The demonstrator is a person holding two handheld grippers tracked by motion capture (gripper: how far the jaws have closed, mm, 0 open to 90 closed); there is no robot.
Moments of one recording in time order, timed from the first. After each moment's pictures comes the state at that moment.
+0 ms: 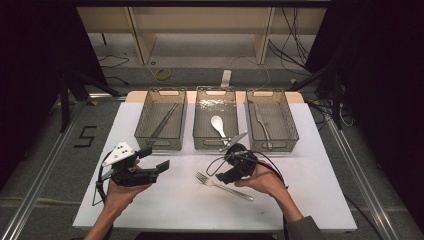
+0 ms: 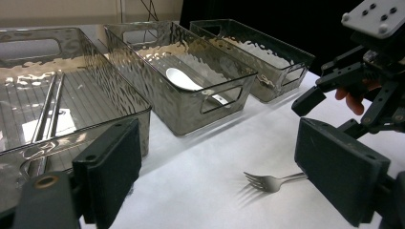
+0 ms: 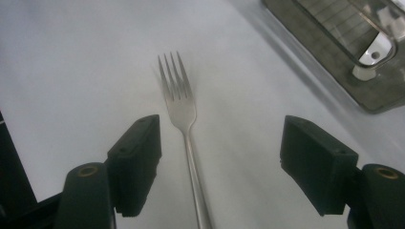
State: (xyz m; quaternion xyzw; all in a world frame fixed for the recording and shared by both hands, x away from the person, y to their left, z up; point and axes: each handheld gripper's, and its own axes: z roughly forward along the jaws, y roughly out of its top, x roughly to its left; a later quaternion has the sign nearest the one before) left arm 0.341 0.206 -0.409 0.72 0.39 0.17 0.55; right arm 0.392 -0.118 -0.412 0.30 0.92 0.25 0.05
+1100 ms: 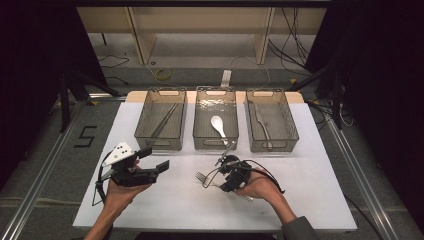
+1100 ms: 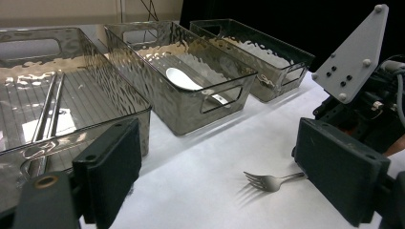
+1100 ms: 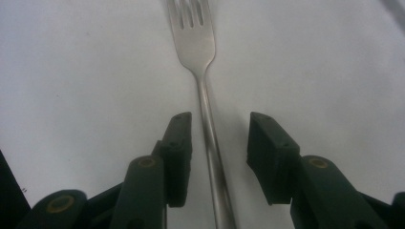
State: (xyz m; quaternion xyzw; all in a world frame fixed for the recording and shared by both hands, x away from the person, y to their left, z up) left arm 0.341 0.206 -0.409 0.72 0.39 0.17 0.55; right arm 0.391 -0.108 -0.450 0.28 0.95 0.15 0.01
